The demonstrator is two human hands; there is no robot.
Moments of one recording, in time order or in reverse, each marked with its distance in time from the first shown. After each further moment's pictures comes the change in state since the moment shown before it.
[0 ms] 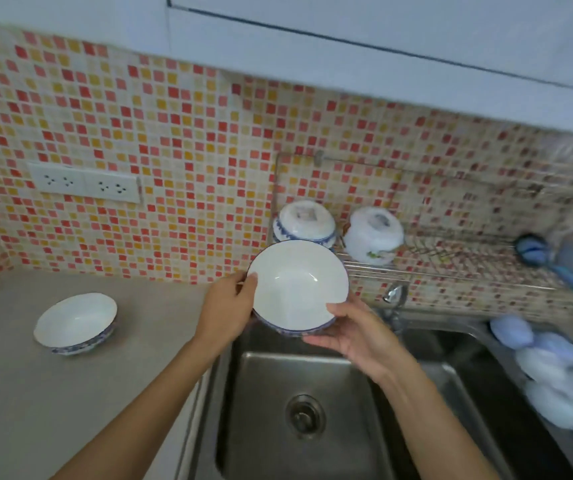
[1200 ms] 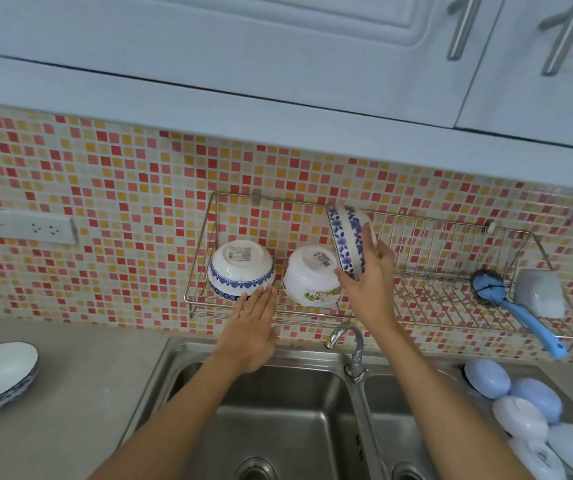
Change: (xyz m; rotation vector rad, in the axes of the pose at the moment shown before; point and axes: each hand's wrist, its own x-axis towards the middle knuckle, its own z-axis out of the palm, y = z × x) left_hand 0.063 0.016 0.175 0.995 -0.232 0.476; right_hand 0.065 -0.146 -0.135 -1.203 0.628 -0.881
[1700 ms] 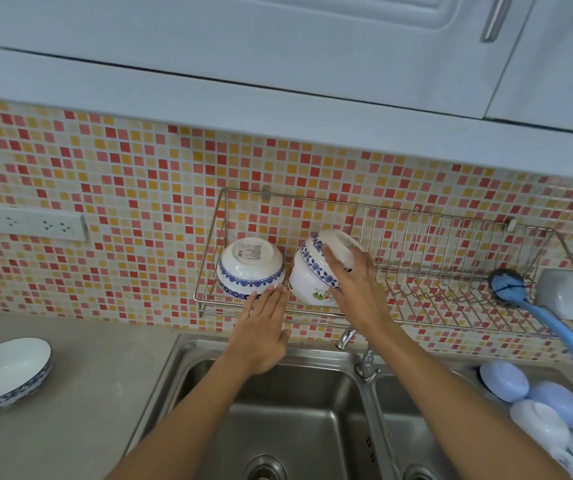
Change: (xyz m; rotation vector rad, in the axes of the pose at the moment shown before) left_hand 0.001 0.002 -0.003 -0.001 -0.018 -0.027; right_hand 0.003 0.023 0.040 -0.685 -0.349 -0.220
